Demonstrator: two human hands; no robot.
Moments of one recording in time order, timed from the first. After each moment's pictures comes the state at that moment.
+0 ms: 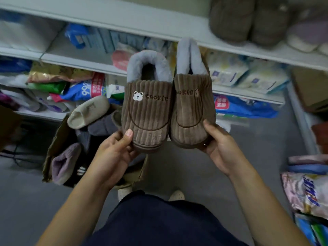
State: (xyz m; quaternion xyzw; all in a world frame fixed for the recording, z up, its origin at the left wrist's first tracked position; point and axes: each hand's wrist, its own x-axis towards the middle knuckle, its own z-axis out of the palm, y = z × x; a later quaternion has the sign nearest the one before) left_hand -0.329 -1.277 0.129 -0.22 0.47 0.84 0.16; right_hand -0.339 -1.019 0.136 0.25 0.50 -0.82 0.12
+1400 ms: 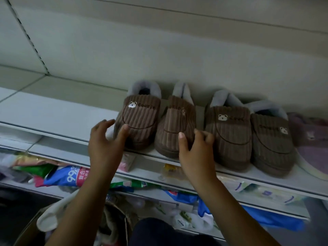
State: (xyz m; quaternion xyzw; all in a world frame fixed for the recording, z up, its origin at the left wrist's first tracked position) left_hand -0.673 -1.245 0.187 -0.15 0.84 0.48 -0.21; right_hand -0.654 -1.029 0.205 0.11 0.92 -0.37 -0.11
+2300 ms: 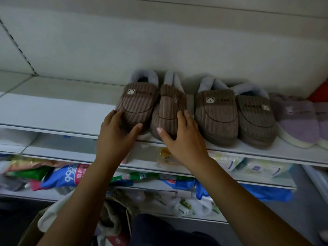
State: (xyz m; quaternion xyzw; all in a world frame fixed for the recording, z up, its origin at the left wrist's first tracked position) left_hand -0.665 -1.232 0.186 0.00 0.92 0.36 -0.16; right_hand -0.645 -1.028 0.200 0.01 0.97 -0.25 -0.06
